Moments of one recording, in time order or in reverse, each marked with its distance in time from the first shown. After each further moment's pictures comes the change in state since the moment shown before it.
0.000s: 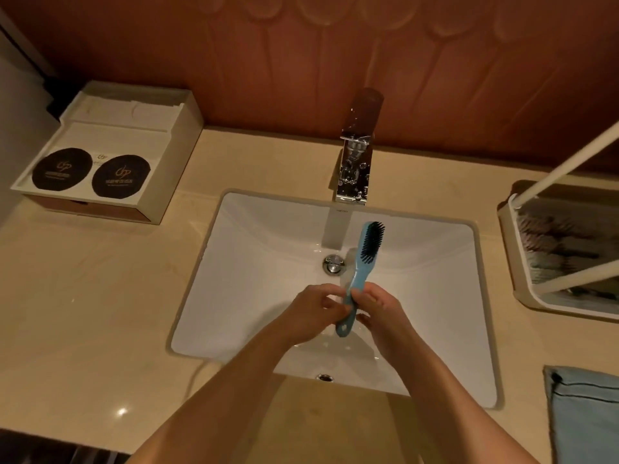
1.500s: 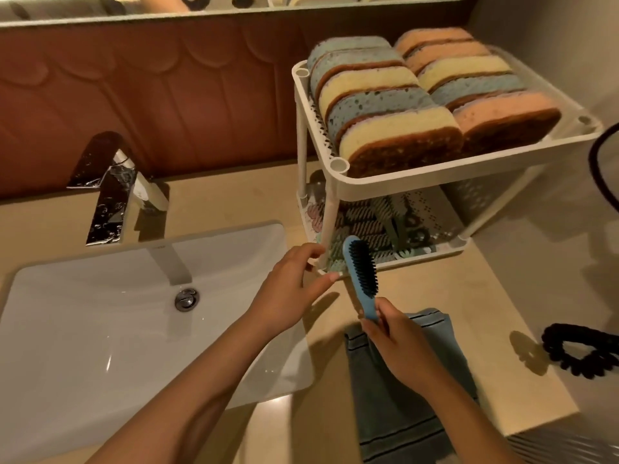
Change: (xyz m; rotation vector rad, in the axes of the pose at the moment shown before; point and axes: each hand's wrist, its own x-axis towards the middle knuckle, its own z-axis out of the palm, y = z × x) left_hand 0.055 0.157 0.220 0.446 0.024 0.461; right_hand -0.137 0.009 -0.274 -0.668 0.341 -0.279
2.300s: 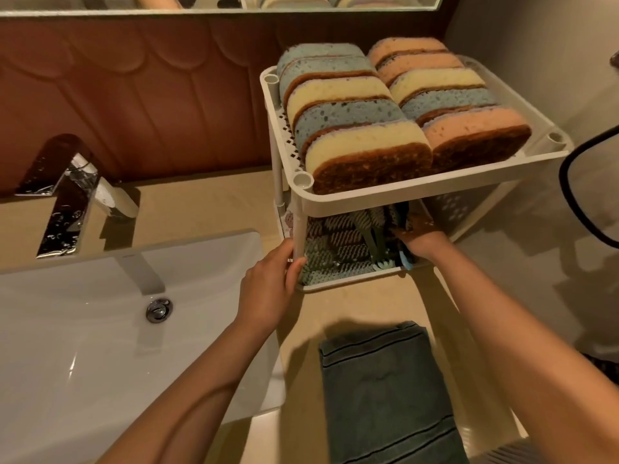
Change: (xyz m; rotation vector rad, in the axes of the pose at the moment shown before) left_hand 0.032 -0.006 0.024 0.273 0.269 0.064; right_hand 0.163 0.051 -0.118 -0.320 0.068 0.329
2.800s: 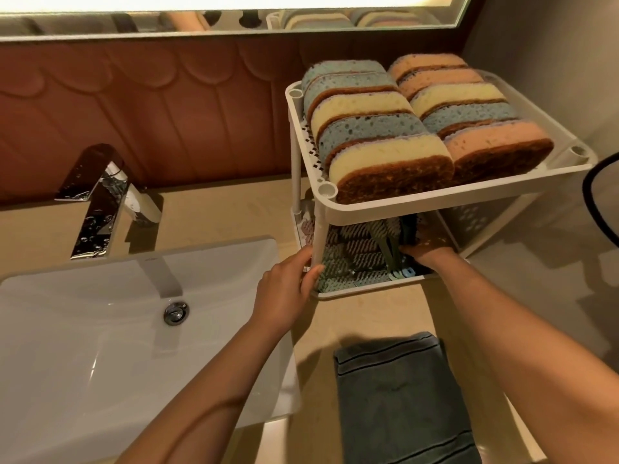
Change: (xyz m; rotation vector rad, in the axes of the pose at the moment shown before) left_hand 0.003 -0.004 -0.006 -0.023 -0.050 0.008; right_hand 0.015 -0.002 0.017 0.029 -0.044 0.059
